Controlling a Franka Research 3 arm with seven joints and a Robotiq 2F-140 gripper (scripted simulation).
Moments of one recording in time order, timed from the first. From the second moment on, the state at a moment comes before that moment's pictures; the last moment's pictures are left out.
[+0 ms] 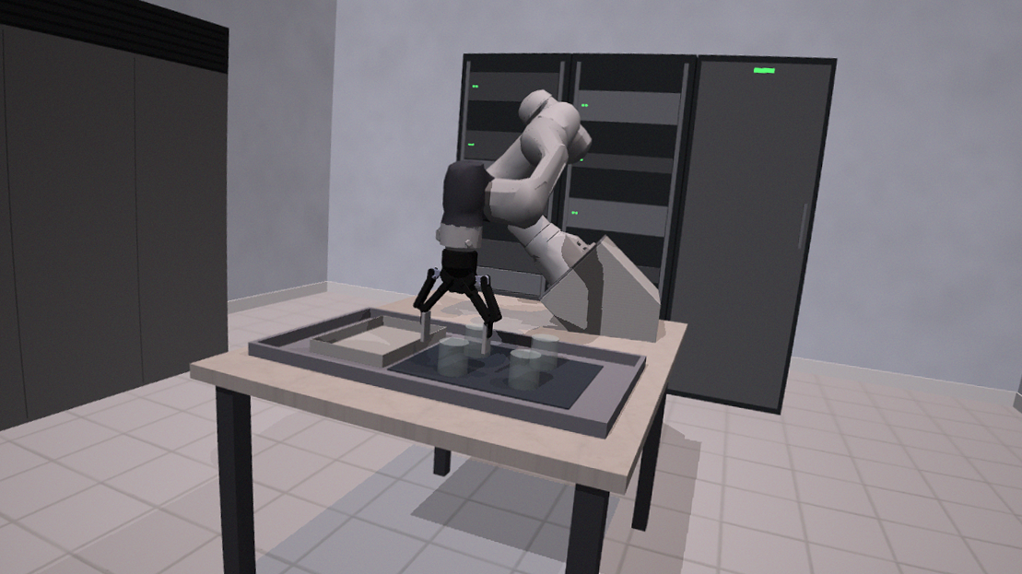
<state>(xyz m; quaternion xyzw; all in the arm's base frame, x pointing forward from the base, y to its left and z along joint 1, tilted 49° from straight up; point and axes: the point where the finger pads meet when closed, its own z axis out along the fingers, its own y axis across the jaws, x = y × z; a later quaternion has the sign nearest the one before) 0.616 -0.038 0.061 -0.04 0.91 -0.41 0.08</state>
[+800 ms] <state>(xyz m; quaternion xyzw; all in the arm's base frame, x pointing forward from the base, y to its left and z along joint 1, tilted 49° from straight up) 0.622 -0.054 0.047 -0.04 0.91 -0.41 0.08</state>
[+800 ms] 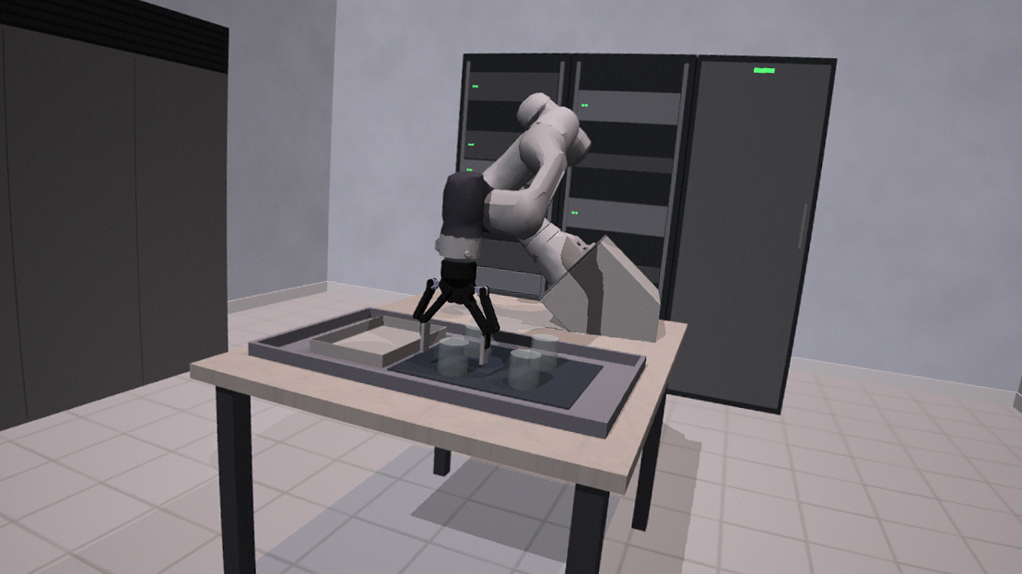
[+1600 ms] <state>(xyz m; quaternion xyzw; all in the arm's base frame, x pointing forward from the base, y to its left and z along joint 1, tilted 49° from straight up) 0.623 -0.054 0.047 -0.04 0.91 -0.41 0.08</state>
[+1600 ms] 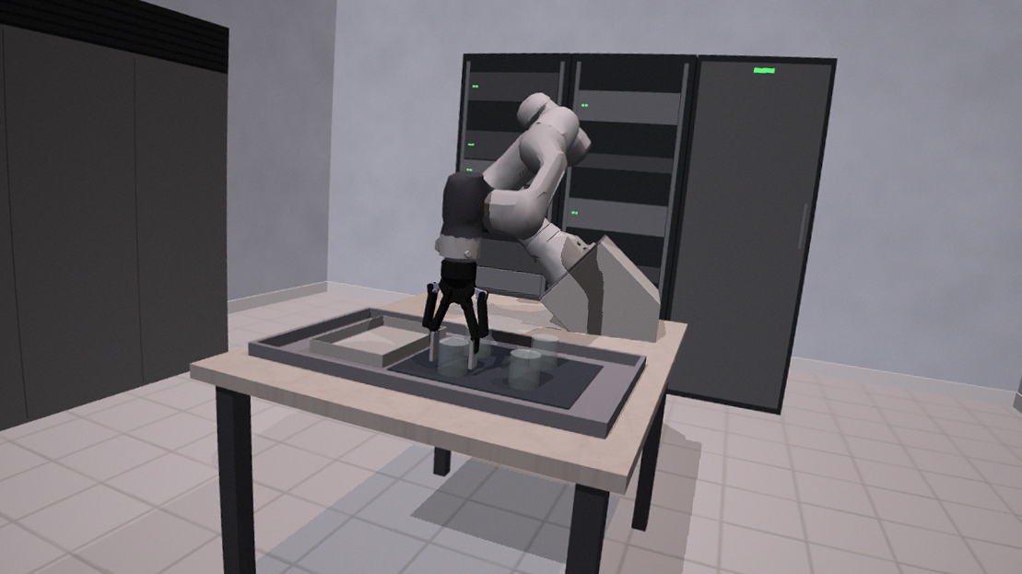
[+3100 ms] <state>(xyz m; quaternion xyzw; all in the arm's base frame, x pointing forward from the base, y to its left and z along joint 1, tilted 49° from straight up) 0.623 -0.054 0.047 -0.04 0.91 -0.41 0.08</state>
